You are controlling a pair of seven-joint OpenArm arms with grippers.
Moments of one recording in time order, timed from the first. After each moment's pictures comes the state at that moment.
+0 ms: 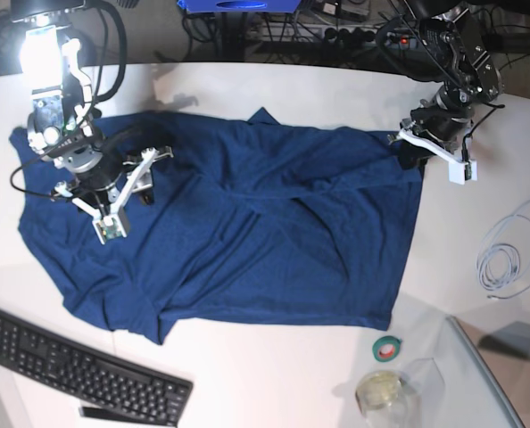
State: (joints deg) left arm 10.9 -1.2 -37.6 78.2 -16.0 -34.3 35.0; right arm -11.5 7.9 -2.6 95.6 4.4 14.6 -40.3
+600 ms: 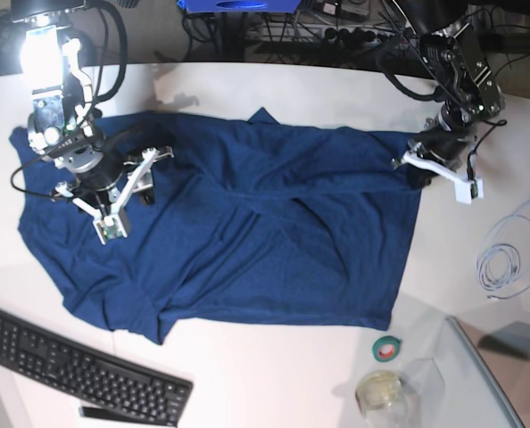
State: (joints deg) left arm 6.3 -1.1 -37.3 78.2 -16.2 -29.6 35.4; right arm -11.5 7.9 -2.6 95.6 4.4 14.6 -40.3
